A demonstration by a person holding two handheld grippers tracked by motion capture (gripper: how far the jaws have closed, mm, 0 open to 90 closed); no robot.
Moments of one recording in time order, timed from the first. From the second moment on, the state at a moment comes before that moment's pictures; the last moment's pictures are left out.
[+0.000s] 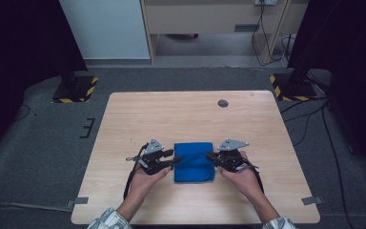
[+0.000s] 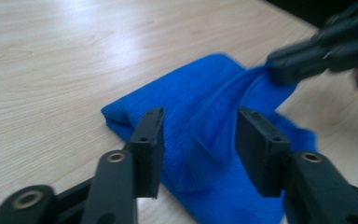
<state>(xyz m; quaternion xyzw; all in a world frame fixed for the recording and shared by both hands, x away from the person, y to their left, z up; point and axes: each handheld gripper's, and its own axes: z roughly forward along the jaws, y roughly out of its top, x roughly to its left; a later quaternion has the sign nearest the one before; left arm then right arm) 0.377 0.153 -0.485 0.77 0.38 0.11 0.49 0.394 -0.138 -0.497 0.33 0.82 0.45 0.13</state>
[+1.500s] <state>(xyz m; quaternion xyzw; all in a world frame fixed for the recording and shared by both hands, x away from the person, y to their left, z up) 0.371 0.150 -0.500 0.81 0.37 0.16 0.43 0.376 -0.149 -0.501 0.34 0.82 0.42 0.18</state>
